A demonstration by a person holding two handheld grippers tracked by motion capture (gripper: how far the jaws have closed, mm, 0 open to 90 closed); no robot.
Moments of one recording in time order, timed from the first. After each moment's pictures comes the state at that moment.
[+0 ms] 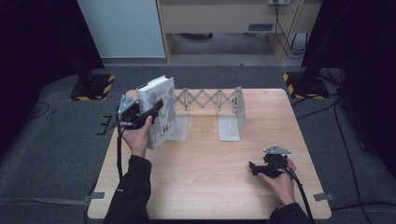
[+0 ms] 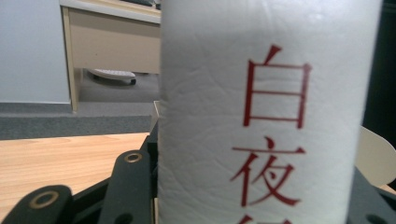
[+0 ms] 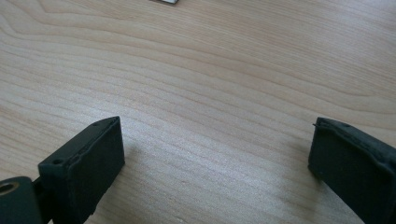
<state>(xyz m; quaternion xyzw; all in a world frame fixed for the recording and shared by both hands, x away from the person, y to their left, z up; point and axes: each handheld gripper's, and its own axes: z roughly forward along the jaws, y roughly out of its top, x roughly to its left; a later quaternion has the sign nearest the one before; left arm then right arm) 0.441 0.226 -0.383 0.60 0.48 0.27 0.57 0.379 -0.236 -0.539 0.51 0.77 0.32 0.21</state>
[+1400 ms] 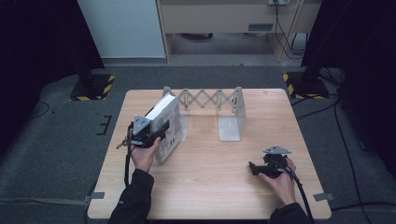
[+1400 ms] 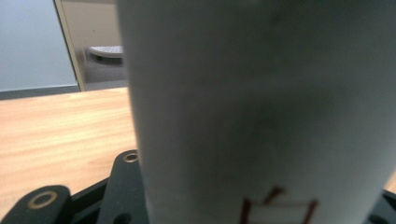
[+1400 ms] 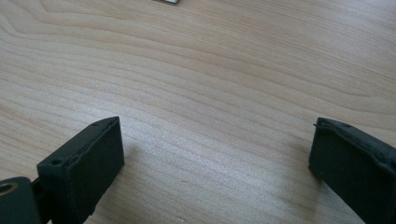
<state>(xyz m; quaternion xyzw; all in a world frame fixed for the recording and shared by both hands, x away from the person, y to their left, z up) 0.410 0.215 -0.444 0.66 0.46 0.28 0.52 0.379 -0.236 -0.539 0.51 0.77 0.32 0.21</state>
